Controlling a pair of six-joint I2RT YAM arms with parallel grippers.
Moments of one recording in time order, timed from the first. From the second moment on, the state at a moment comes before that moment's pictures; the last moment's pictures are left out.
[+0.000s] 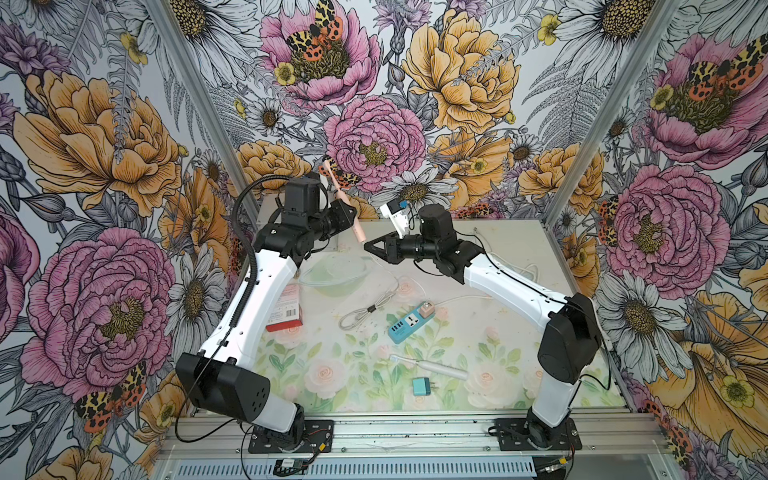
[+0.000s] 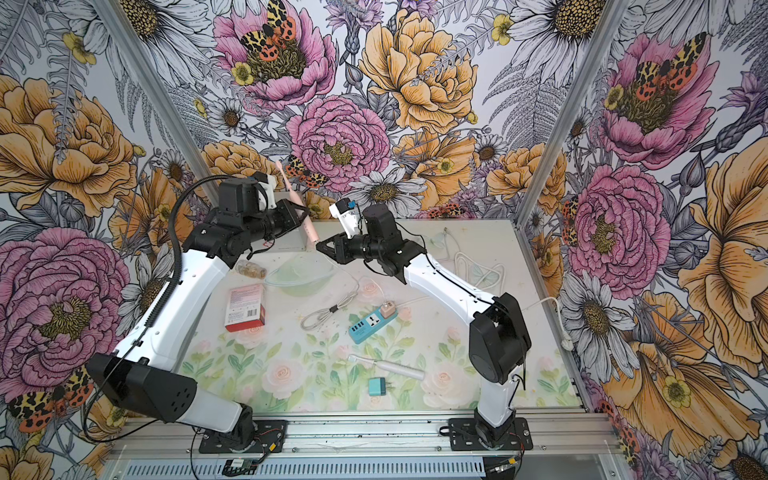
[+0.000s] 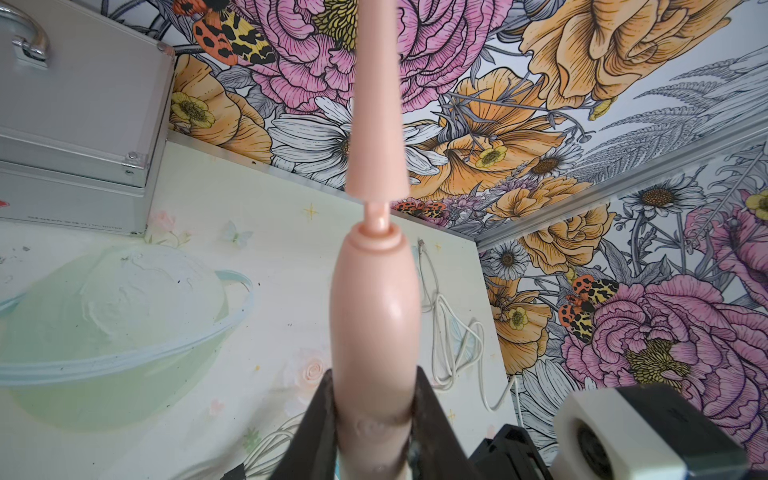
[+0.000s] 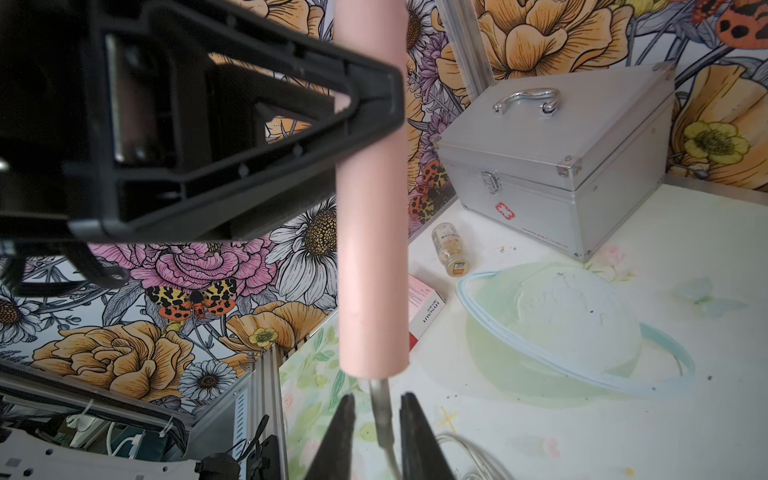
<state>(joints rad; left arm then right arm) -0.26 1.49 1.67 -0.69 0.20 -0.64 0.66 1.83 1.62 -0.12 -0.63 0.41</state>
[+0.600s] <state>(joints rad) -0.26 1.50 1.65 -0.66 0.21 -0.64 0.67 1.86 1.64 -0.13 -0.64 0.39</state>
